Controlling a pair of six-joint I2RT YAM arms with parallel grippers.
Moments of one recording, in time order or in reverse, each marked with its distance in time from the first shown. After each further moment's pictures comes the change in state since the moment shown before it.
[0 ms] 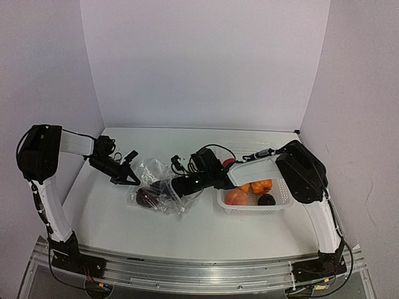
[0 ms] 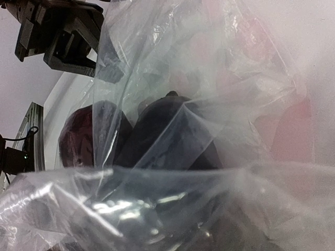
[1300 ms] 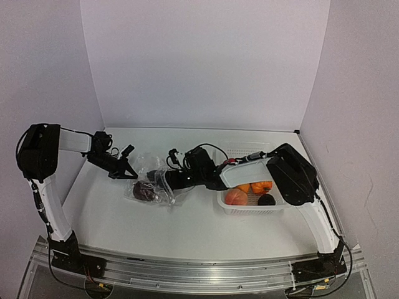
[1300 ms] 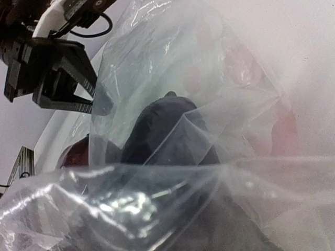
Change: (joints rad) left arm 0.046 0.018 0.052 0.027 -0.032 -0.031; right arm 0.017 0.109 0.128 0.112 0.157 0.108
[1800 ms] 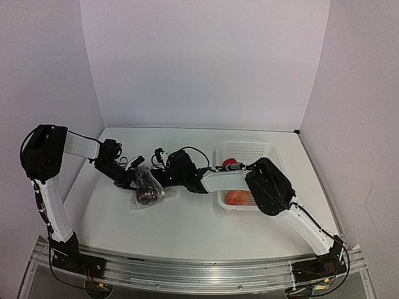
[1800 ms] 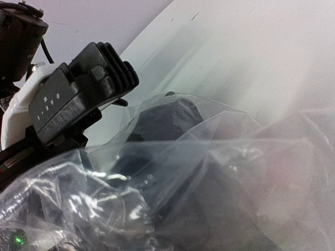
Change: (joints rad) left arm -0.120 0.003 -0.079 0.013 -0.057 0.135; right arm 0.051 0.293 0.421 -0.017 0.045 0.074
